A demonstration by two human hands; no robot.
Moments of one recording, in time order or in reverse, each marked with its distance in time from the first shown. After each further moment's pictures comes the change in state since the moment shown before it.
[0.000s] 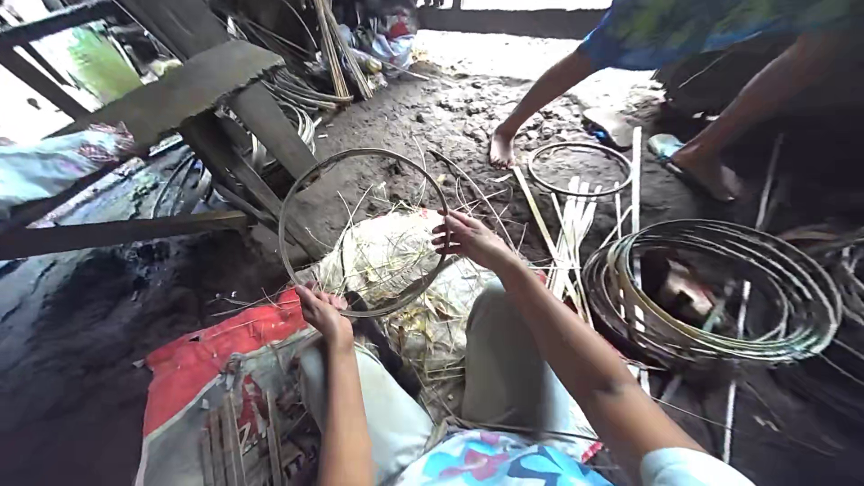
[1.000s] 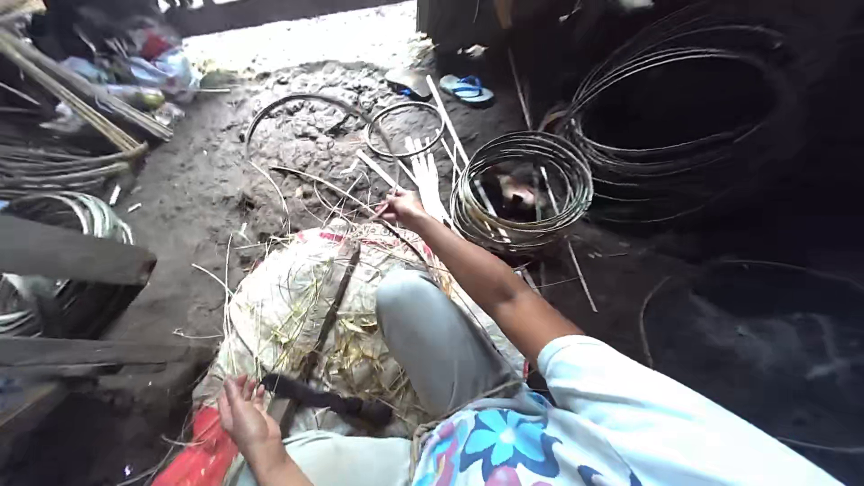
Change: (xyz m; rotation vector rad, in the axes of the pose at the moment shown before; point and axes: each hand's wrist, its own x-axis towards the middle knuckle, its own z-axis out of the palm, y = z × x) left_hand 0.031 -0.026 -0.007 0.470 -0.415 -0.150; right_hand 0.020 0.032 -0.146 0.316 0.833 0.133
